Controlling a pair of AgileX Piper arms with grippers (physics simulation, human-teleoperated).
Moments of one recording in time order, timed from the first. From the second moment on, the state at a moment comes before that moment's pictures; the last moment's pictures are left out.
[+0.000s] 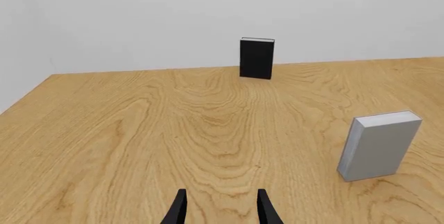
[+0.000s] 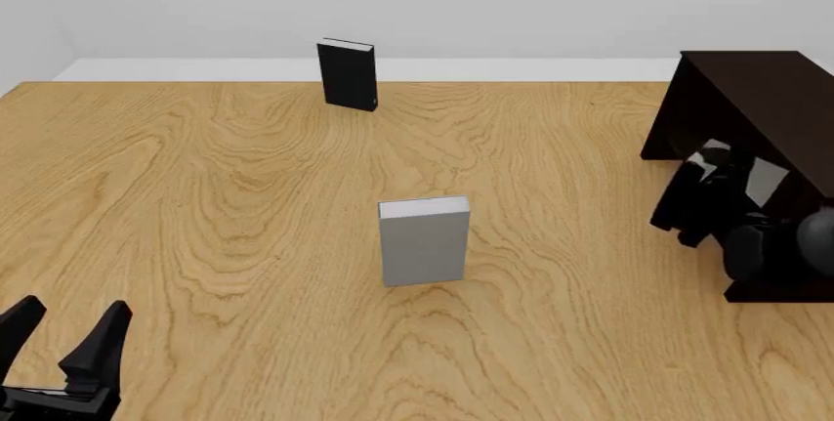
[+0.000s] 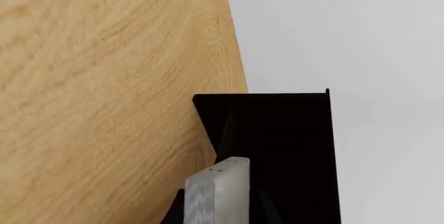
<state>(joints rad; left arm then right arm) -0.04 0.09 0.00 0.03 0.03 -0.22 1.89 -0.78 -0.71 -1.39</state>
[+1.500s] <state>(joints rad) -0.05 0.07 0.00 0.04 0.03 -0.10 1.89 -0.83 -0.61 -1.33</state>
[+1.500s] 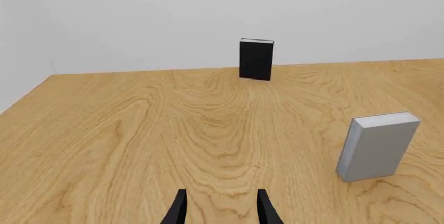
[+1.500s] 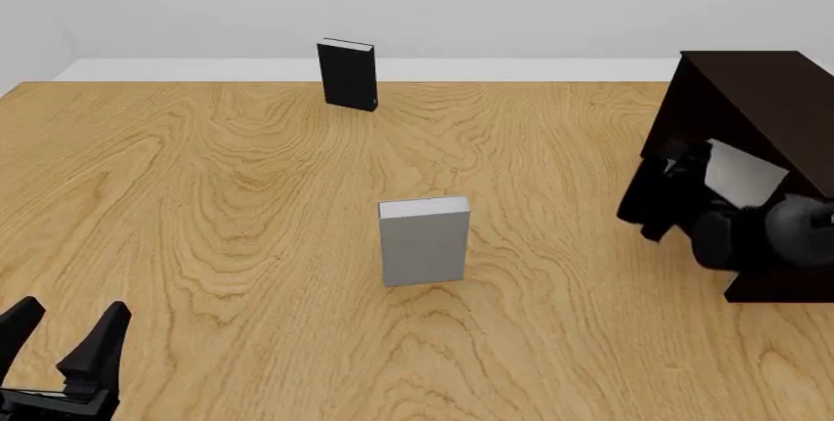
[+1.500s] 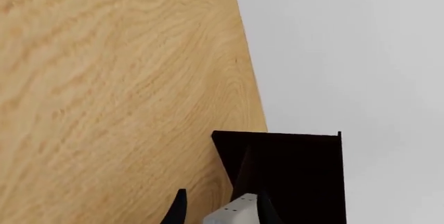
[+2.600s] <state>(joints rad) -0.04 0.06 0.00 0.06 0.02 -0.11 1.94 -1.00 -0.50 -1.33</state>
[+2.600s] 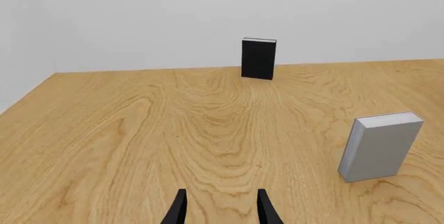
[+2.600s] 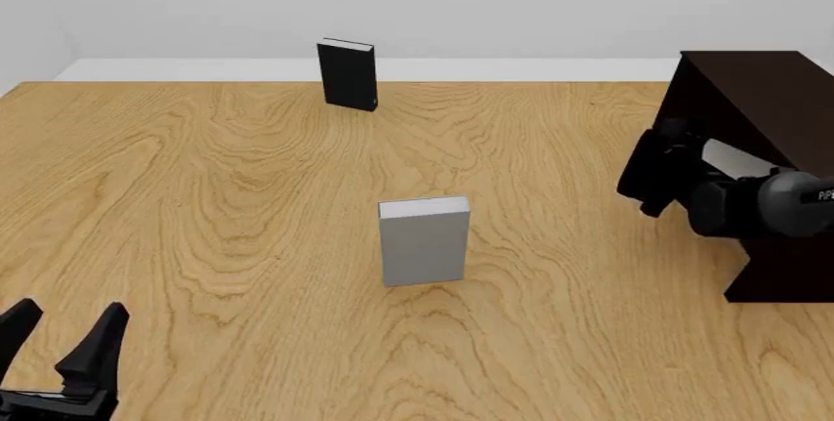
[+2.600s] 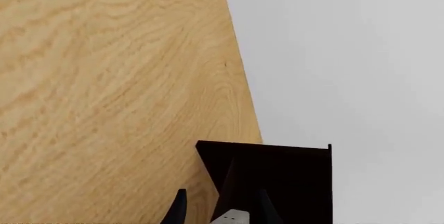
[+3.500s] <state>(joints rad) -0.04 0.05 0.00 0.07 0.02 -0.16 1.92 -0.95 -0.53 -1.33</state>
